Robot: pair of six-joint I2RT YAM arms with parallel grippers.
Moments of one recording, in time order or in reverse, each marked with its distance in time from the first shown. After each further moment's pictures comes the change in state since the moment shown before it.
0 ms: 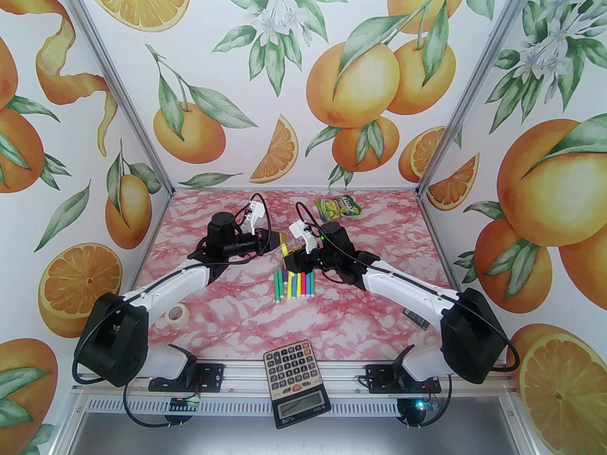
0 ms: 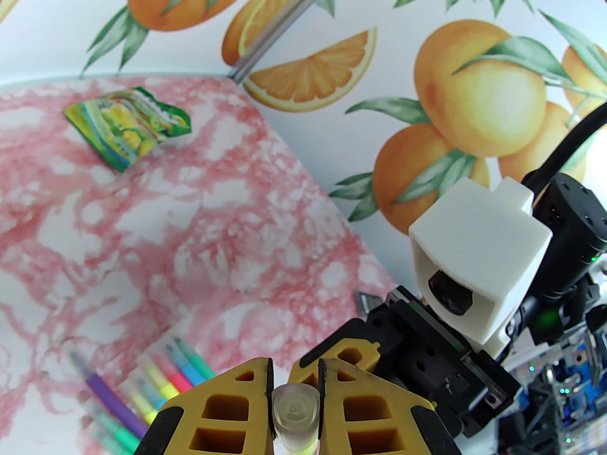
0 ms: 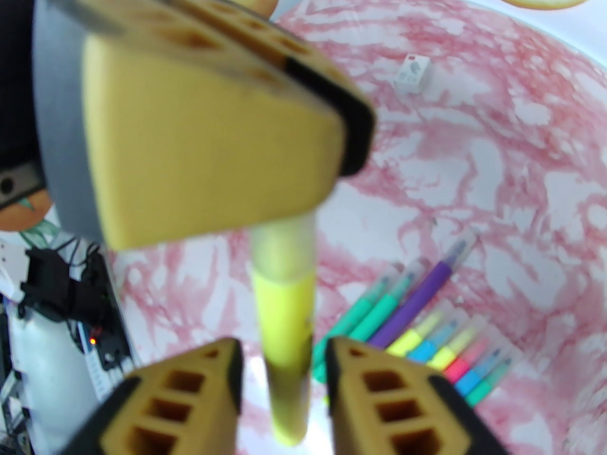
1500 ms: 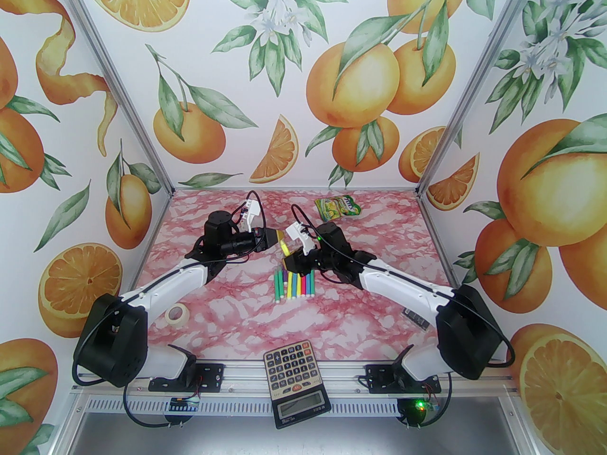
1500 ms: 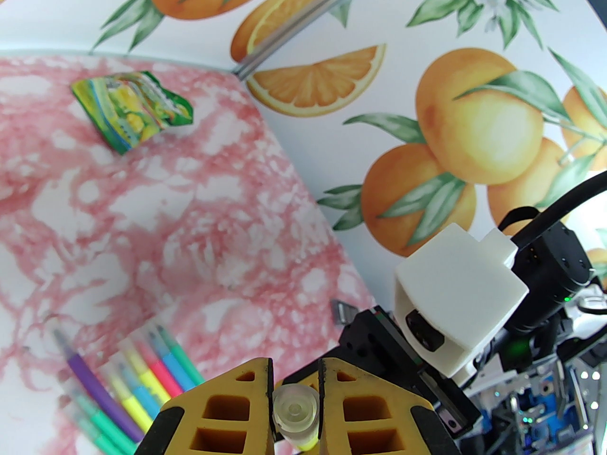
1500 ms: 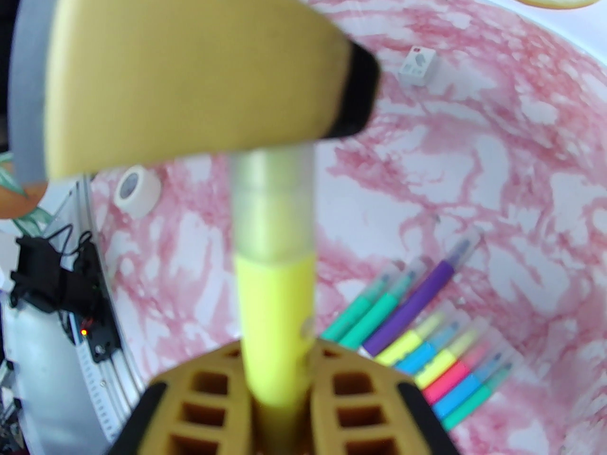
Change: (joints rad) left arm 0.039 -0.006 0.004 -0.006 0.024 -0.136; right arm 0.007 0.015 0.006 -0.032 0.019 -0.058
